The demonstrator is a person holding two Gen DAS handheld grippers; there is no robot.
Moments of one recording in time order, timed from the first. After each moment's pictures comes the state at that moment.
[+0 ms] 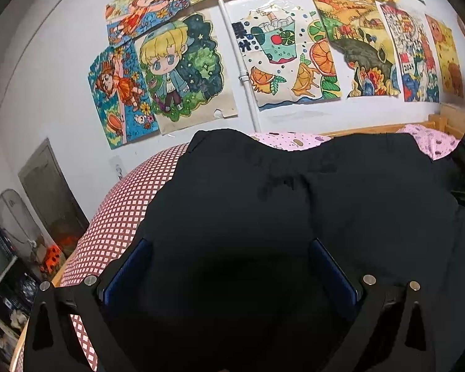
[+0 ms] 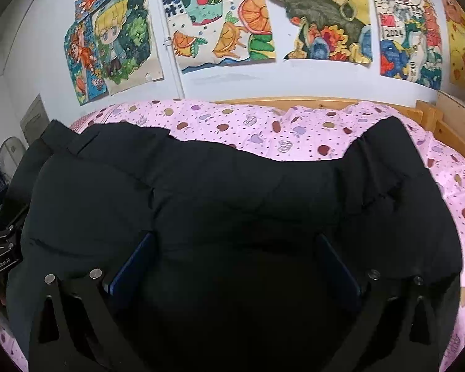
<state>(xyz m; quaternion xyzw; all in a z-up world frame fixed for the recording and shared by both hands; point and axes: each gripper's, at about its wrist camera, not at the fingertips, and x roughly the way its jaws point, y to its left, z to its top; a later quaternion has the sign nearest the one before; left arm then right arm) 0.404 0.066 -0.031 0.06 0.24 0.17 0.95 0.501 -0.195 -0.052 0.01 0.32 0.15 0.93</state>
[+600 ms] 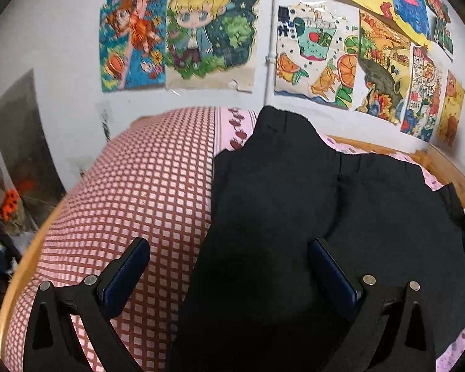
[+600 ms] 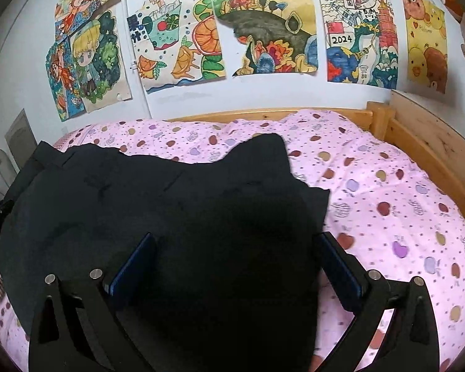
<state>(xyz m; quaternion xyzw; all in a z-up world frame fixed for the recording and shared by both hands) 0.391 0.171 -0.020 -0.08 0.30 0.09 0.95 0.478 -0.287 -0.027 0.01 0.31 0.10 0.94</state>
